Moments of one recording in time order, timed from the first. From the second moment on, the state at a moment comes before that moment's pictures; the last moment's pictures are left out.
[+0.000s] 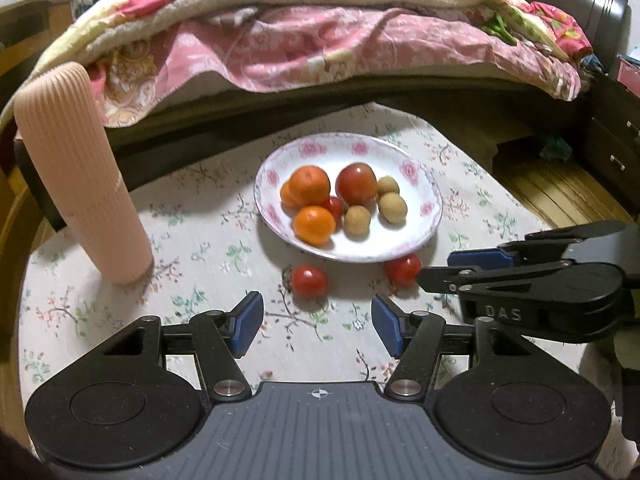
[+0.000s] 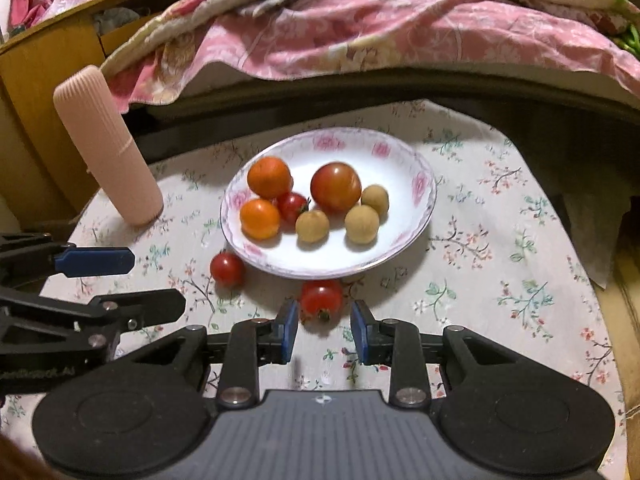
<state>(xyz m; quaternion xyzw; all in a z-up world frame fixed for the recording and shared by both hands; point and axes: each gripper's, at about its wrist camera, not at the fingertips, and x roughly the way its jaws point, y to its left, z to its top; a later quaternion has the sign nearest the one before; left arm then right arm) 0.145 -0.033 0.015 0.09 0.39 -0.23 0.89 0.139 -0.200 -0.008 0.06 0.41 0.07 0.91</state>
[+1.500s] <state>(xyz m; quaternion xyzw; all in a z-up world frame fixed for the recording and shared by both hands) 0.157 -0.052 -0.028 0.10 0.41 -0.24 0.87 0.143 -0.214 -0.023 0.03 0.43 0.09 0.90</state>
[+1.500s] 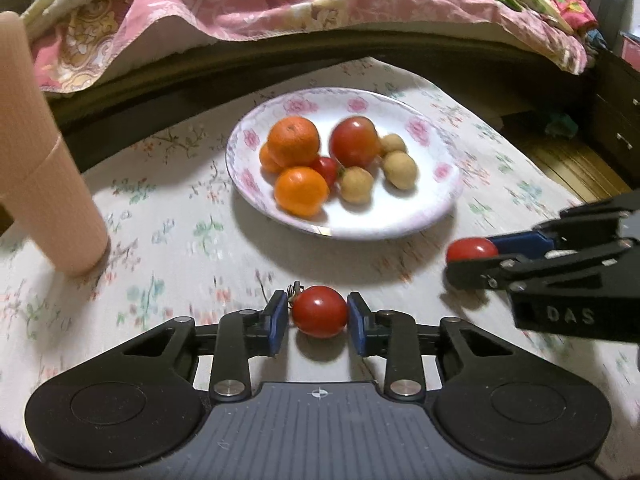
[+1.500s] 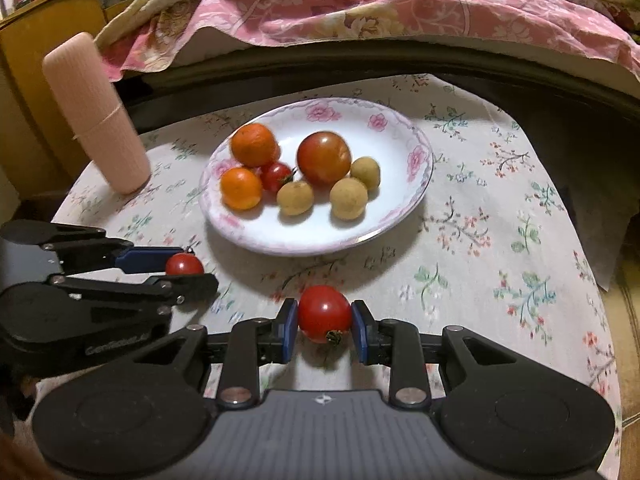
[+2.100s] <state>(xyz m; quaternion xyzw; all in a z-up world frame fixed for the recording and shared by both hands) 0.055 -0.041 -0.029 0.12 0.44 -0.26 0.85 0.033 -0.174 -0.030 0.01 0.46 0.10 0.88</state>
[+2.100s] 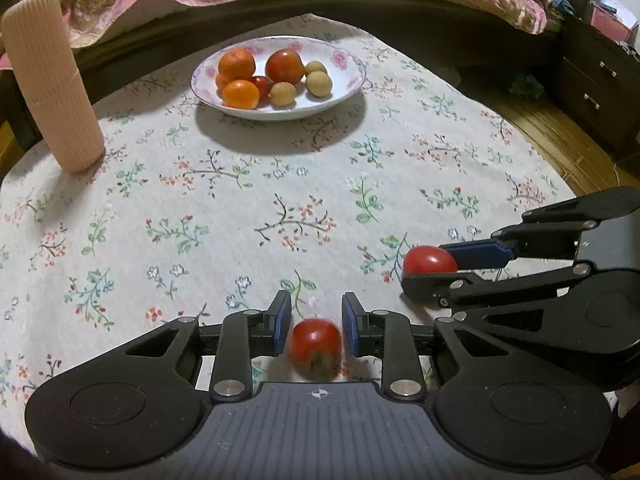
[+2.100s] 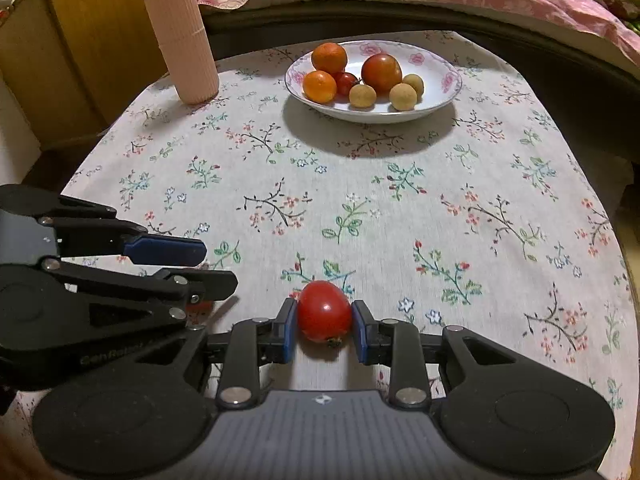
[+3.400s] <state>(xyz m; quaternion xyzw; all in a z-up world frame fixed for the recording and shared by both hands) 0.026 -0.030 -0.039 0.15 0.42 -0.24 0.86 0.021 -0.166 -0.031 -0.02 0.45 0.10 0.89</state>
